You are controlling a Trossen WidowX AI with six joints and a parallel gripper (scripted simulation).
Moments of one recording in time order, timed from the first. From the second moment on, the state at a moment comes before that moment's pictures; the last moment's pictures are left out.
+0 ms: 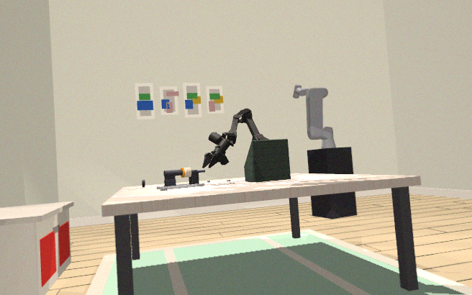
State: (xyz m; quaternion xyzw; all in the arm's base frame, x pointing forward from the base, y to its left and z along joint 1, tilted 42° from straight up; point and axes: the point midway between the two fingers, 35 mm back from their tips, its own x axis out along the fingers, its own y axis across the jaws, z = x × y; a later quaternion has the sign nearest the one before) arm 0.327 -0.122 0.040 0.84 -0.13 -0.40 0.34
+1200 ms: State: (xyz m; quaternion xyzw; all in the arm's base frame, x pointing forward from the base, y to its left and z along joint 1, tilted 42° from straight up) arm 0.329 -0.124 0.043 0.86 -0.13 -0.37 0.33
